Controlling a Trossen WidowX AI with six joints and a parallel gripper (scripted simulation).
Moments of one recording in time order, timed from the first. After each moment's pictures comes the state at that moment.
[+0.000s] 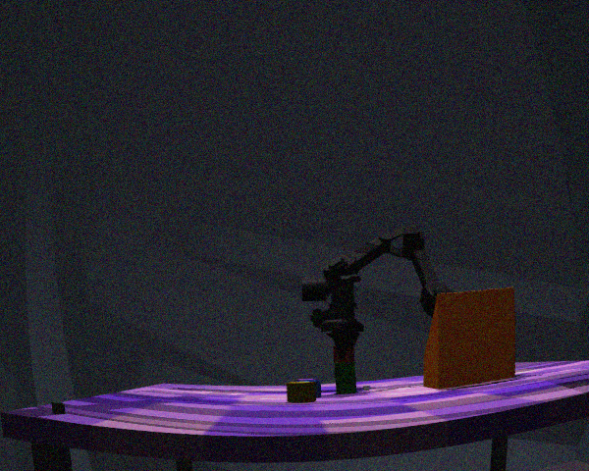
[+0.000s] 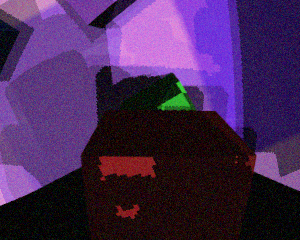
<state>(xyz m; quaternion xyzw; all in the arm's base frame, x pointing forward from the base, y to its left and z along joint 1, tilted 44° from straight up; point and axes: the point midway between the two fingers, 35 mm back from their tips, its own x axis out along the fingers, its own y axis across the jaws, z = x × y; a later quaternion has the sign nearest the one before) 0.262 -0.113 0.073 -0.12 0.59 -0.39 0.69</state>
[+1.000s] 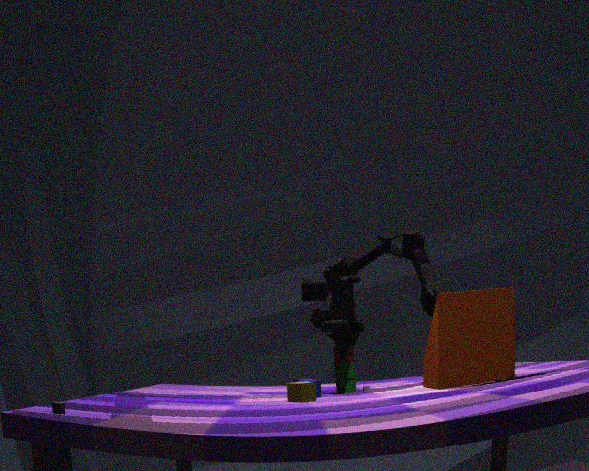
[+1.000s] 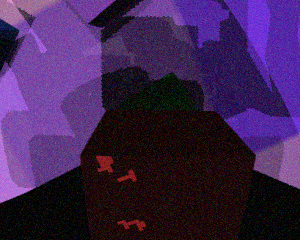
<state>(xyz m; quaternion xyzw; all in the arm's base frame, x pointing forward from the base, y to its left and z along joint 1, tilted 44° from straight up) 0.261 -0.113 0.072 -0.12 0.59 -0.39 0.69</state>
